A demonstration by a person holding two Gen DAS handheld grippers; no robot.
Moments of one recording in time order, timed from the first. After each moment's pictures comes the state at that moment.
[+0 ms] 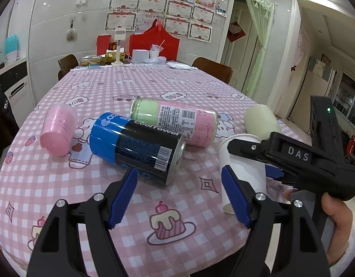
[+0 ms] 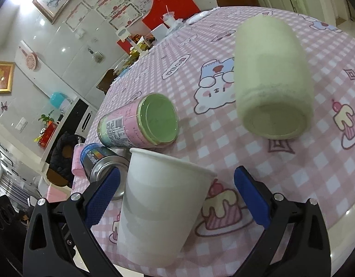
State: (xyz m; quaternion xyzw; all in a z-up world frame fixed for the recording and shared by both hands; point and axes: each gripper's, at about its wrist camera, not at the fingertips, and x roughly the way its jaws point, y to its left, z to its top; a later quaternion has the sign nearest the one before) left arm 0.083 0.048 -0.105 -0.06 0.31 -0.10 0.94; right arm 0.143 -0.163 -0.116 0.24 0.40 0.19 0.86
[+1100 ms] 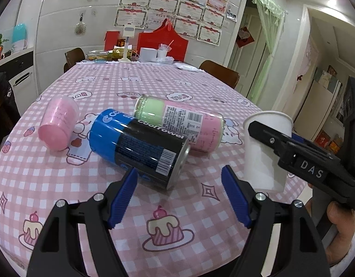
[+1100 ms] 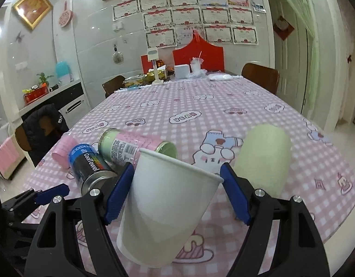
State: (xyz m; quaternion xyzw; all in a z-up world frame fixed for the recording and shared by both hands) left arm 0.093 0.050 -0.112 -0.09 0.31 -0.08 0.94; right arm 0.133 -0.136 -0.077 0.02 0.26 0.16 0.95
